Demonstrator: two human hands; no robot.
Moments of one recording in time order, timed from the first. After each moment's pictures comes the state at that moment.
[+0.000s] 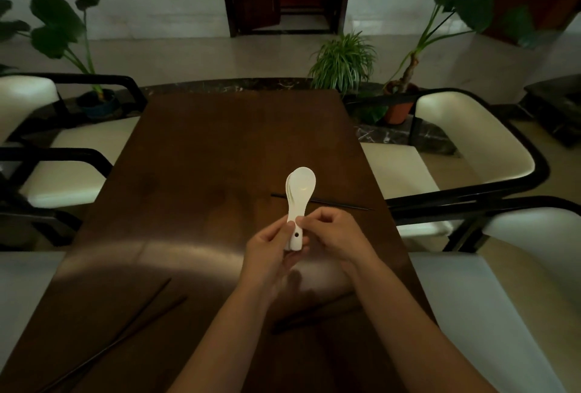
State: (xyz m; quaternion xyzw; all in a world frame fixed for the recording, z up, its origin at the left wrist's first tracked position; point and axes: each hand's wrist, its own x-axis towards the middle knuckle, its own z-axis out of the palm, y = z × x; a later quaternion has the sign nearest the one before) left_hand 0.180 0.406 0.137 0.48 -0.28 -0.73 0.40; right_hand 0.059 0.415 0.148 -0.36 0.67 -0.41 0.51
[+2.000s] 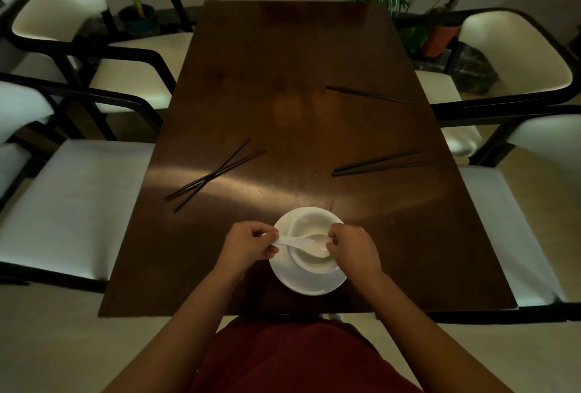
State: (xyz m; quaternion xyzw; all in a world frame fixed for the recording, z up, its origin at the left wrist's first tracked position) left_hand 0.423 0.616 0.062 0.65 -0.46 -0.57 0.20; right_hand 0.230 0.659 0.034 -0.58 0.77 -0.08 0.23
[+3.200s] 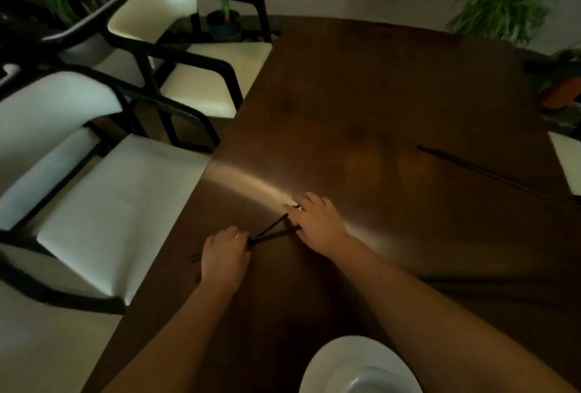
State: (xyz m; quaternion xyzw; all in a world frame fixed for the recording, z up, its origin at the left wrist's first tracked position) left_hand 0.509 0.443 -0.023 0.71 -0.70 -0.09 -0.02; right_hand 0.319 0.371 -0.018 -0.88 0.47 0.03 0.11
